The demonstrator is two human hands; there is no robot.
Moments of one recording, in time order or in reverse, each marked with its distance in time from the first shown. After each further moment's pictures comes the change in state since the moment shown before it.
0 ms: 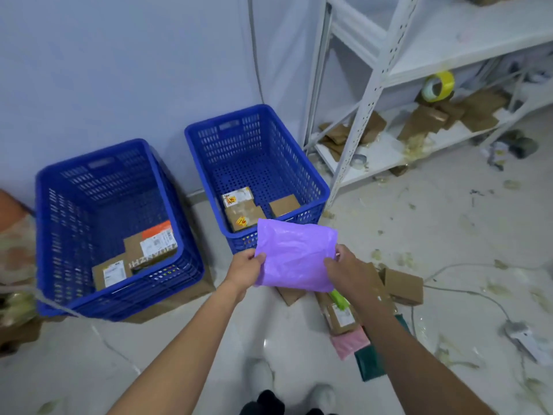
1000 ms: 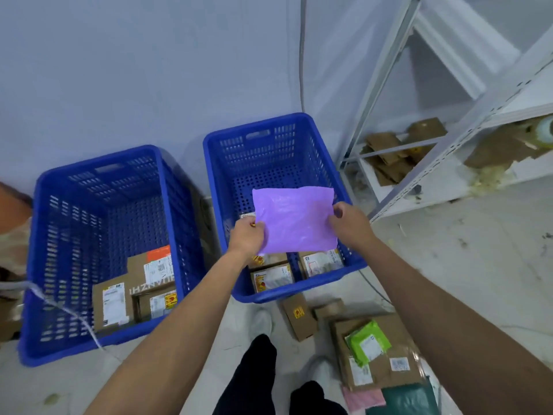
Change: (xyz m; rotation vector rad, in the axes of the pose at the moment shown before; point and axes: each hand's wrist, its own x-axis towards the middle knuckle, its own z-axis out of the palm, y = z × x) left_hand 0.237 0.151 -0.054 0.104 0.227 -0.008; right_hand 0.316 -0.177 0.008 -0.186 -0.139 -0.275
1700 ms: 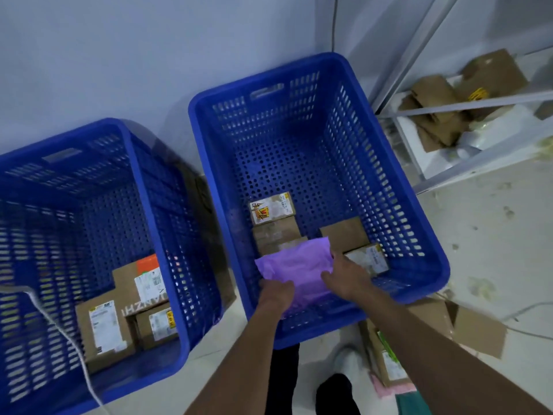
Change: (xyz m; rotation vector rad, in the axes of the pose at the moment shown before) left_hand 0.115 -0.168 0.081 0.153 -0.262 -0.583; right_hand 0.074 0.056 0.203 -0.177 -0.492 0.264
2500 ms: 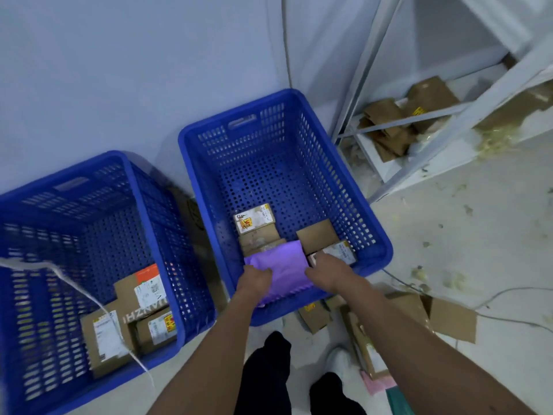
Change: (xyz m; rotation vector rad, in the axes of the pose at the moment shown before) left_hand -0.046 0.013 -0.028 0.077 0.029 0.165; right_hand -0.071 -0.004 -0.033 -0.039 -0.005 -0.020
